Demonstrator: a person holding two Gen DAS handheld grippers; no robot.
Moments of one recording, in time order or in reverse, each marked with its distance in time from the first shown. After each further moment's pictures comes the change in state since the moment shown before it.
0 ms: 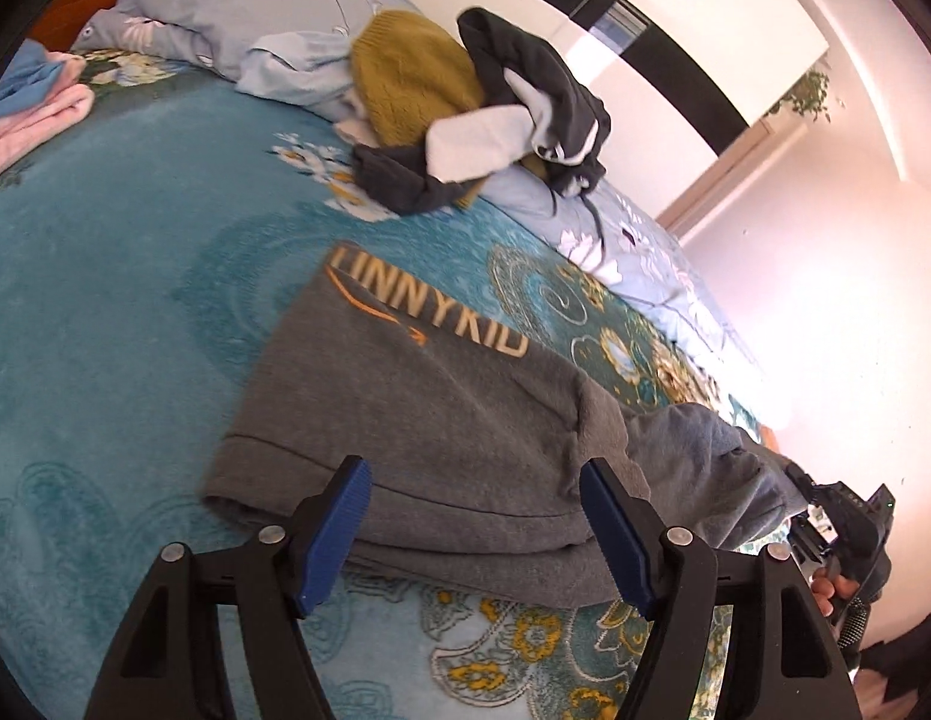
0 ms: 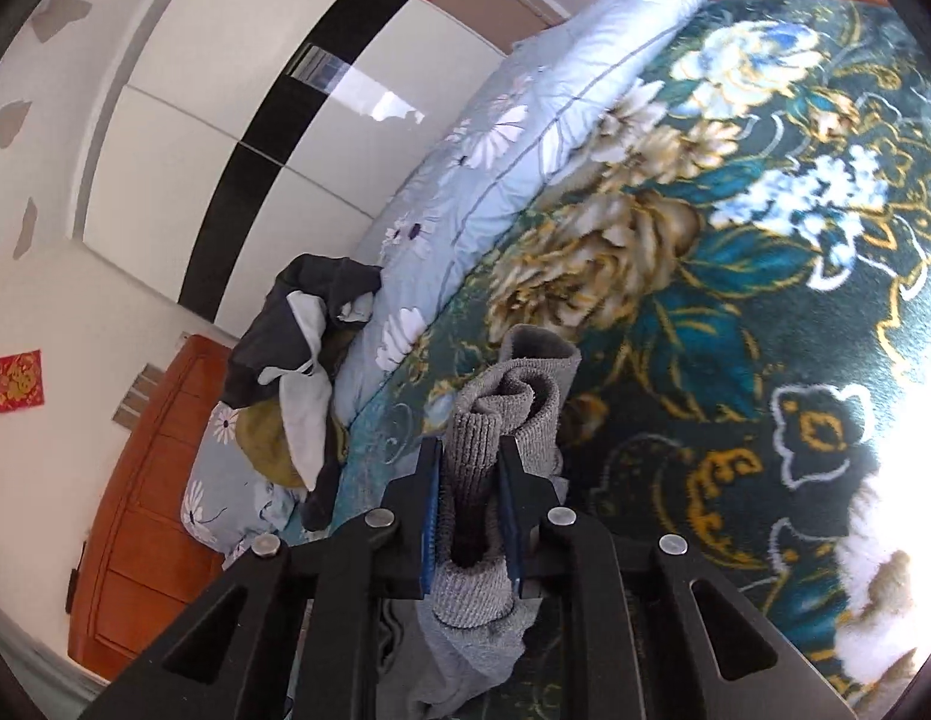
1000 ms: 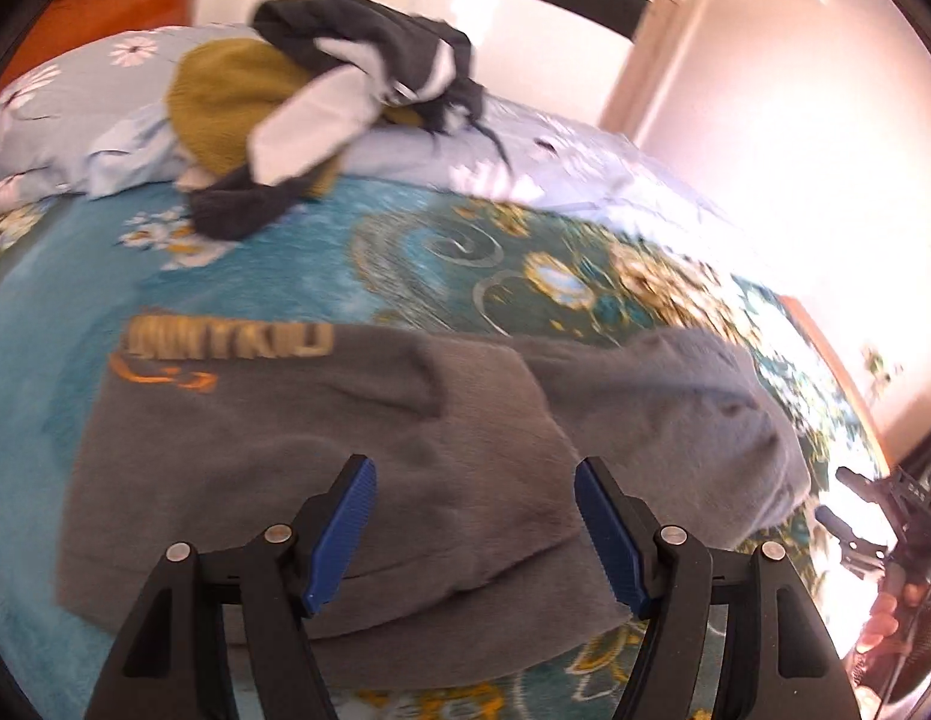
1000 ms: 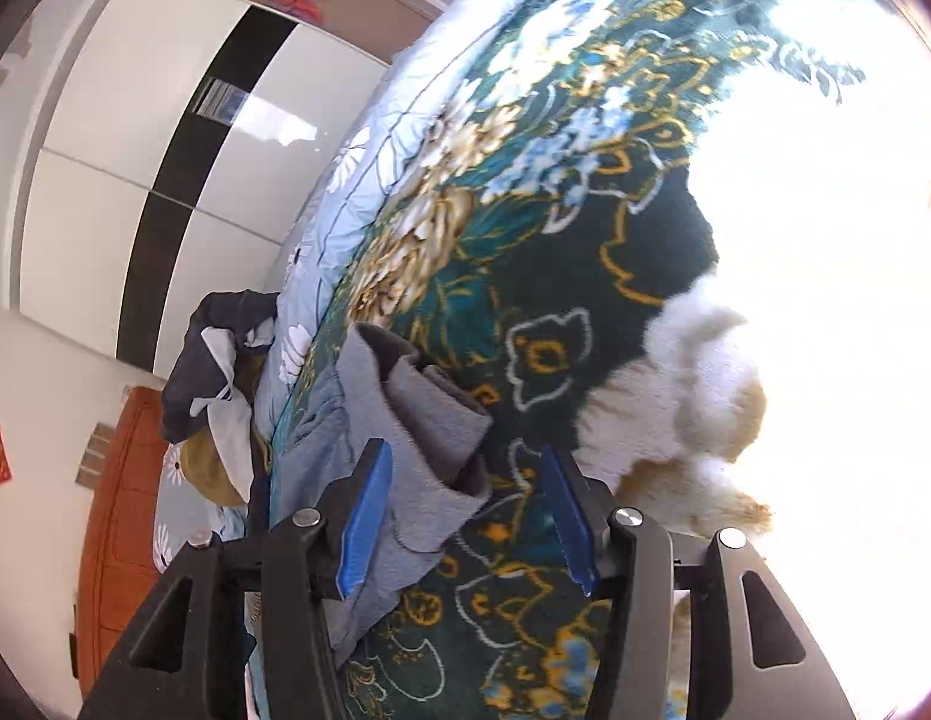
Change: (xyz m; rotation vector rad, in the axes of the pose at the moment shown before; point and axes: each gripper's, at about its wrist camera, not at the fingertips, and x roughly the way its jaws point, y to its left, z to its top) left arm 0.097 -0.115 -0.023 0.393 0.119 0.067; right arm -0.055 -0.102 -0.022 0.204 0.013 -0.158
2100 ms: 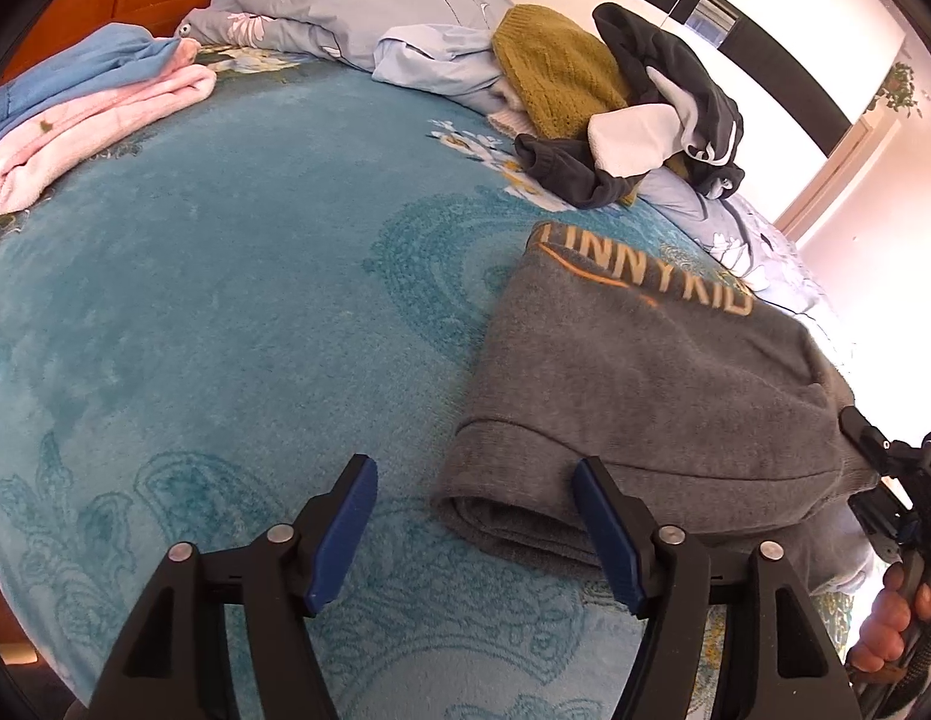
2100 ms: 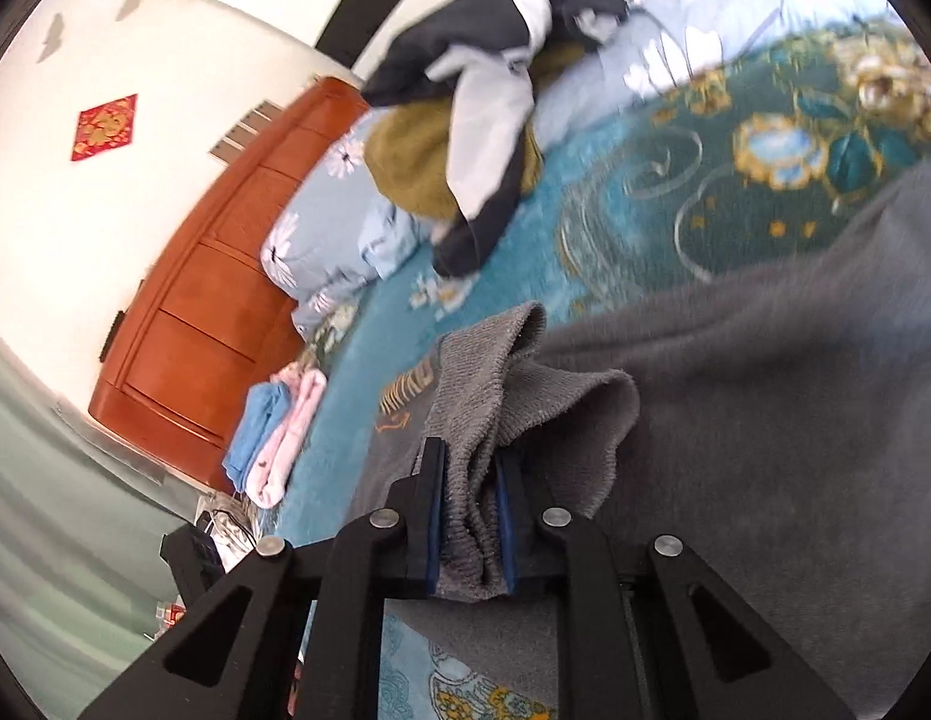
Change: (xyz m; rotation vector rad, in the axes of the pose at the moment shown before) left arm -0.069 0.176 -0.071 -0.435 -0.057 0.219; right arm 0.165 0.224 -0.161 -0.581 0.480 0.357
